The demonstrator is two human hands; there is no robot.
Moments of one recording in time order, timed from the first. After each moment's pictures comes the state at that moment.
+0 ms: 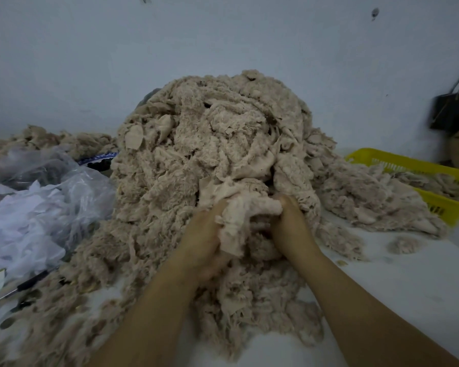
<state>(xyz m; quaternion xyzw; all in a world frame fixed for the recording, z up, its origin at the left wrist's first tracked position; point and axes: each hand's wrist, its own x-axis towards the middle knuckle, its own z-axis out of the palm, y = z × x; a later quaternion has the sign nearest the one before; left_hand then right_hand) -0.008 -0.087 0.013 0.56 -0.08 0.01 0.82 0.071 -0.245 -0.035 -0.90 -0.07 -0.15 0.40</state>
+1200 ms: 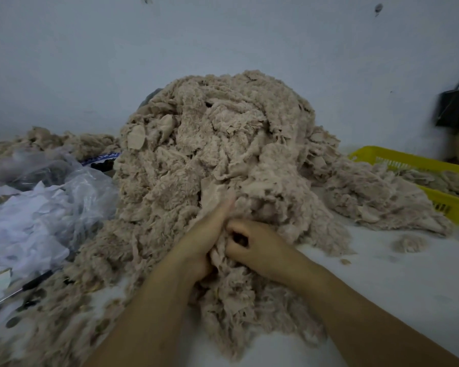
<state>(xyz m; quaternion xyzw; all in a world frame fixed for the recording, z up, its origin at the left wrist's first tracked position) 0.022 -0.071 0.001 0.62 0.10 -0.15 0.77 0.031 -0.211 -0.024 -0.82 -0.36 -0.01 0.44</state>
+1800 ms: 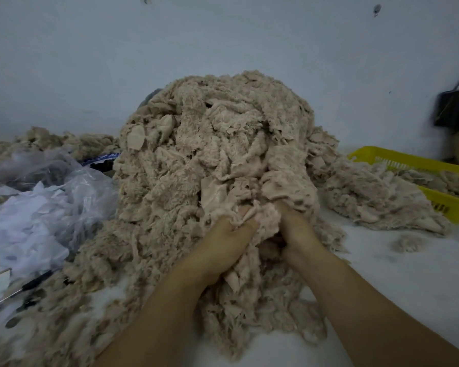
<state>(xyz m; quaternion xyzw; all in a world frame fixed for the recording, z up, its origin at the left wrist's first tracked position) 0.003 -0.095 -0.003 0.75 -0.10 -0.04 0.65 0.065 -0.235 -0.024 -0.56 0.12 0.09 0.81</state>
